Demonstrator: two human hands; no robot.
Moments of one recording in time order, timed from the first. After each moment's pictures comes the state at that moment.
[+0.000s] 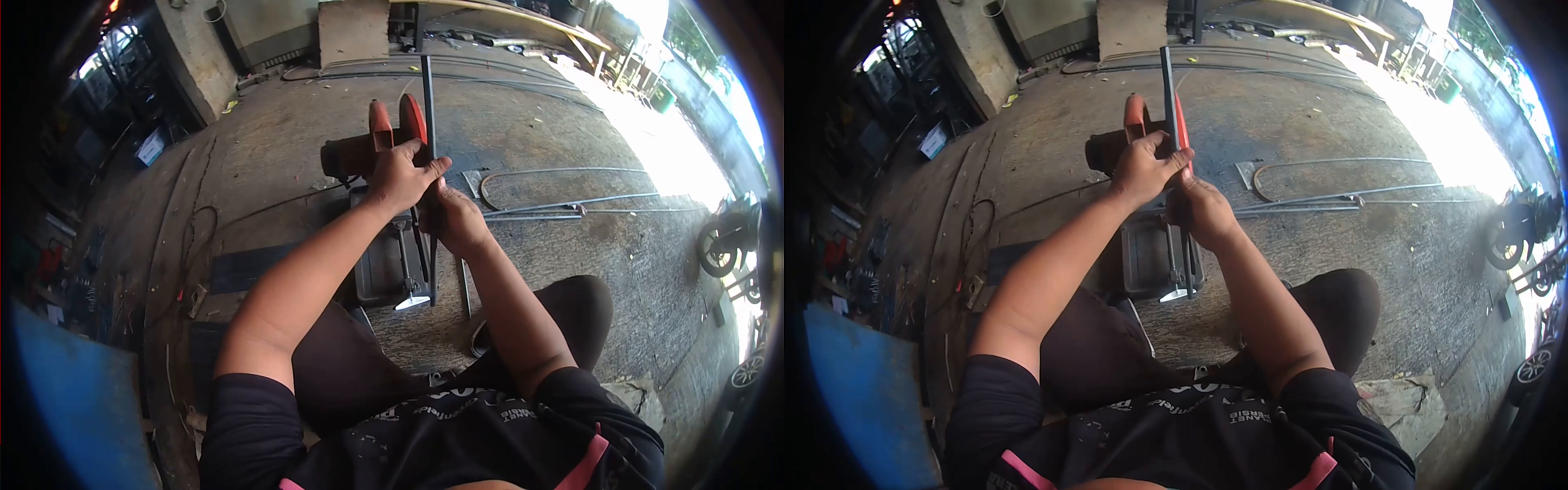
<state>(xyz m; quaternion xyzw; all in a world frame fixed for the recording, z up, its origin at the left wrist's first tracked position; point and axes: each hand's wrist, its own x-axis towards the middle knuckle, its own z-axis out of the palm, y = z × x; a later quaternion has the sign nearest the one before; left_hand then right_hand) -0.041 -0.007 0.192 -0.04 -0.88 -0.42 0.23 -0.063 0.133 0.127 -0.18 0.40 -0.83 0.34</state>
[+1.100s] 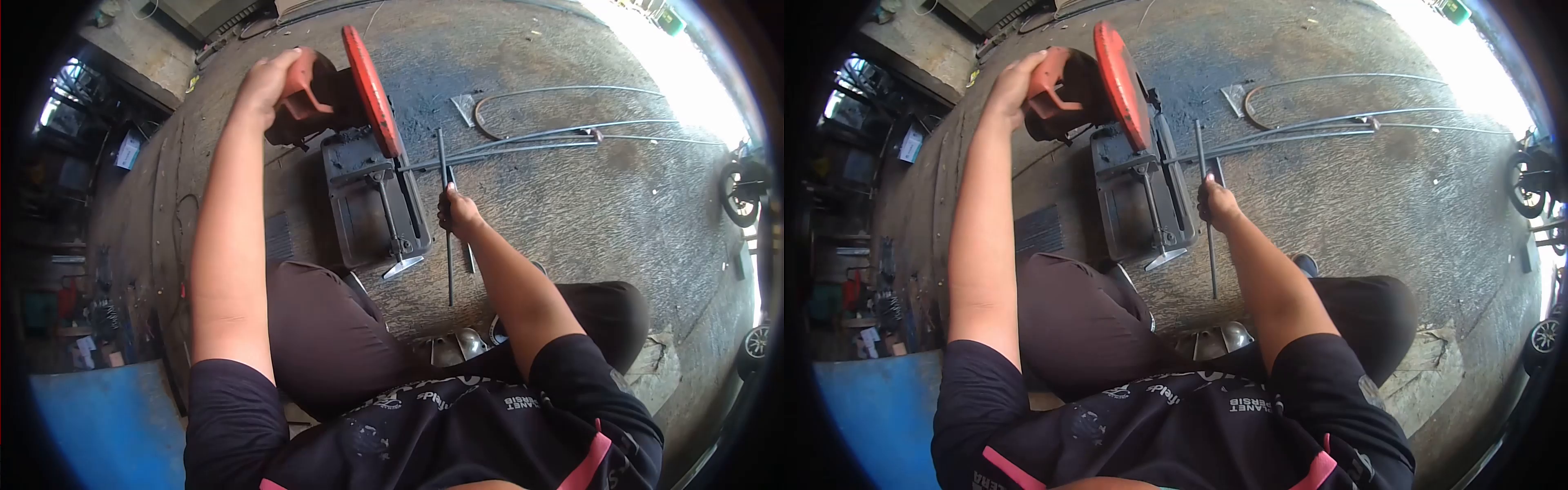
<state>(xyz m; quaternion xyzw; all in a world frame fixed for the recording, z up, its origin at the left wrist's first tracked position) -0.158 -0.128 0.186 0.14 -0.77 -0.61 0.12 -0.133 0.173 -0.145 0.16 0.45 -0.78 0.40</state>
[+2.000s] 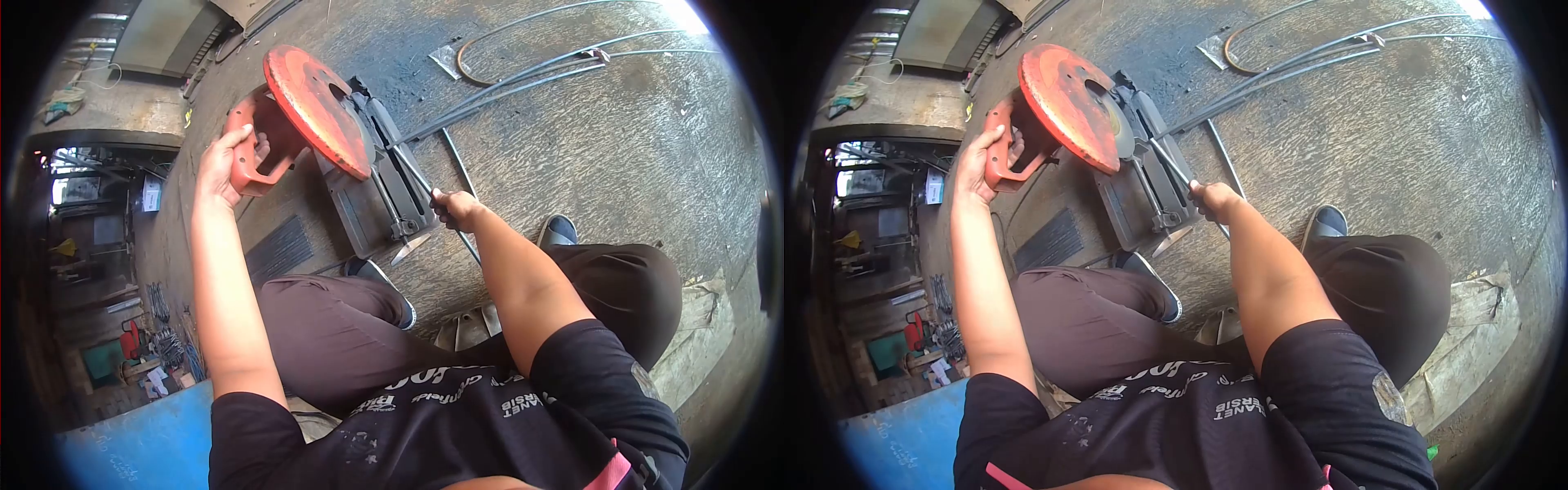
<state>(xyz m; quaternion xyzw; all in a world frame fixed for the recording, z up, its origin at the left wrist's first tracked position) -0.122 -0.082 0.164 0.30 -0.68 -0.67 0.01 -0.103 0.199 -0.188 0.15 0.46 -0.70 0.53</state>
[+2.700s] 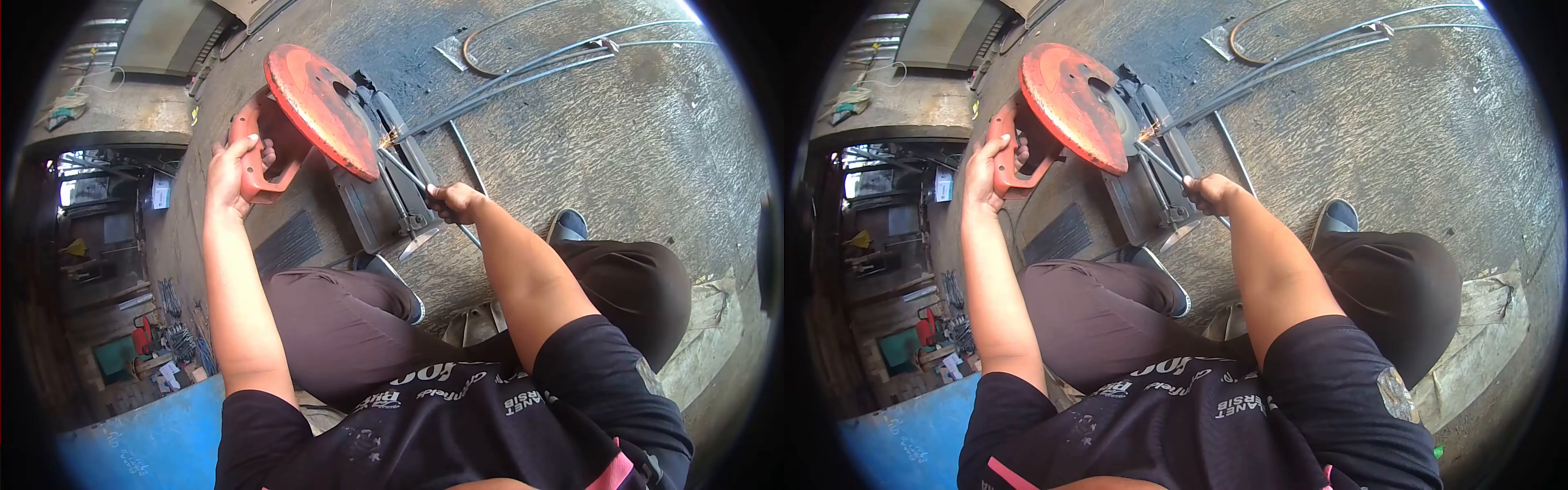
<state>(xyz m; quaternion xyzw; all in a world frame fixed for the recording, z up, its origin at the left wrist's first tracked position) -0.110 -0.070 0.159 0.27 -0.73 -0.62 0.05 -0.111 0.183 -0.183 0.09 0.43 -0.68 0.59</state>
